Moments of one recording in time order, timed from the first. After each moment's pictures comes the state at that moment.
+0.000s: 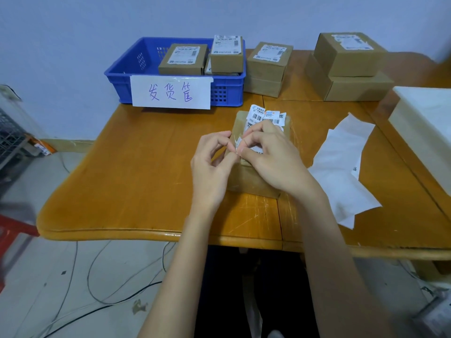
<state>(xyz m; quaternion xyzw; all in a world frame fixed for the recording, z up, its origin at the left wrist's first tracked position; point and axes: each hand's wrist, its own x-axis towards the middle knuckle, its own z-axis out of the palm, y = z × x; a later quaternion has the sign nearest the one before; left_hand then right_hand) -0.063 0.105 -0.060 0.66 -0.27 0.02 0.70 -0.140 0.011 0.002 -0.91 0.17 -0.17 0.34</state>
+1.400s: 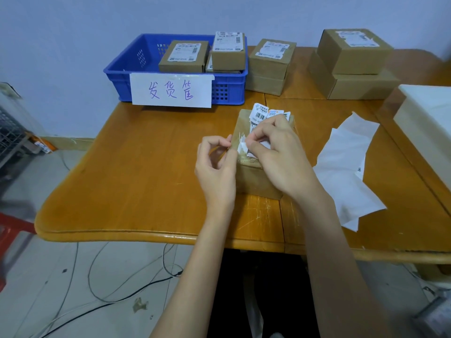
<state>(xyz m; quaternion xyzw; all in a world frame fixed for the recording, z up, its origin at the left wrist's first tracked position) -0.082 0.095 -0.055 0.58 -0.18 0.03 0.79 -0.138 0.006 -0.005 -0.87 0.20 -0.25 0.38</state>
